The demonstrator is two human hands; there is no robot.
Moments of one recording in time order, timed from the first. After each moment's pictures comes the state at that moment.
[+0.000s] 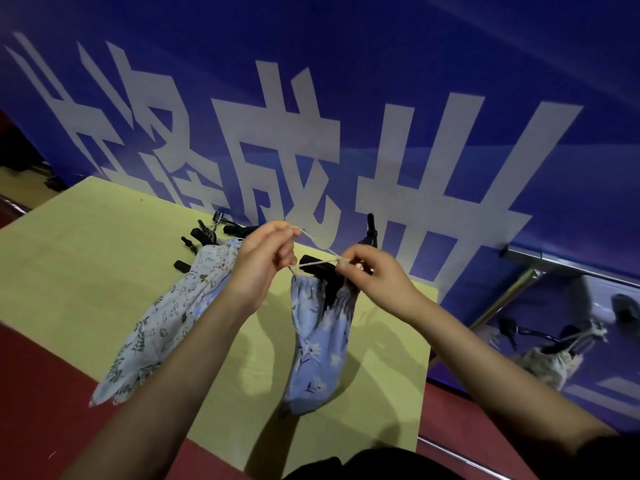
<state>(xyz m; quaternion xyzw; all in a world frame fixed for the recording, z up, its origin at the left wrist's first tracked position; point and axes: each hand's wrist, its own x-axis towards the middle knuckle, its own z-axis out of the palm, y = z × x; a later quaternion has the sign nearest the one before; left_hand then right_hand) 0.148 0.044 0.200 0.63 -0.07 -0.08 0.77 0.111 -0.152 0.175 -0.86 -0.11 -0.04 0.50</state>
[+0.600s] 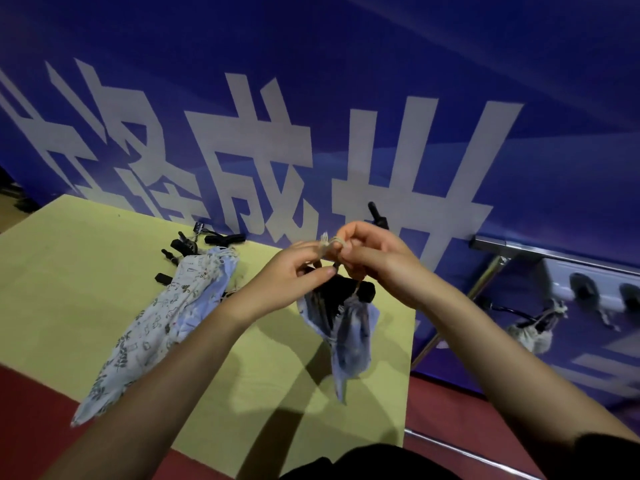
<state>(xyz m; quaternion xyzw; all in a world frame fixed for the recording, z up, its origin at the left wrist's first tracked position) 0.128 0.009 0.205 0.79 -0.34 -0.09 0.50 0.081 -0.171 0.227 -0.67 -0.14 0.07 0.73</state>
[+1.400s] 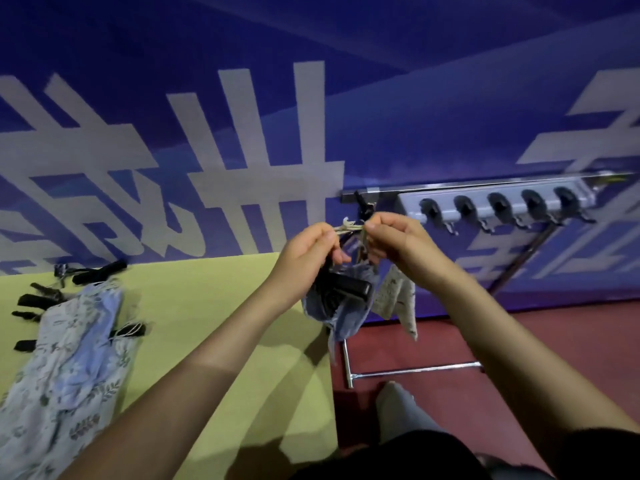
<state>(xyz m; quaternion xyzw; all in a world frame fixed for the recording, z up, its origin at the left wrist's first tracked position) 0.052 -0.163 0.194 0.67 -0.35 -0.25 0.60 -0.037 -0.324 0.193 -0.66 0.08 -0.12 0.74</state>
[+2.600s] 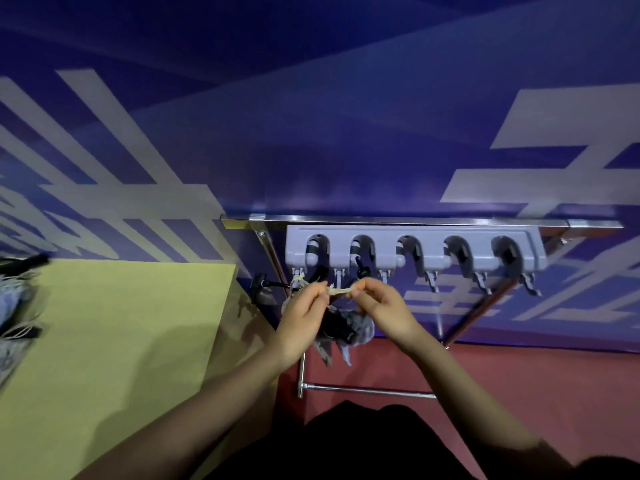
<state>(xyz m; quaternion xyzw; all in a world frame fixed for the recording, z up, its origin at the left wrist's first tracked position) -0.035 -0.439 0.071 0.80 -0.22 -0.23 0.51 -0.106 -0.594 0.066 -0.73 0.17 -0.04 0.66</state>
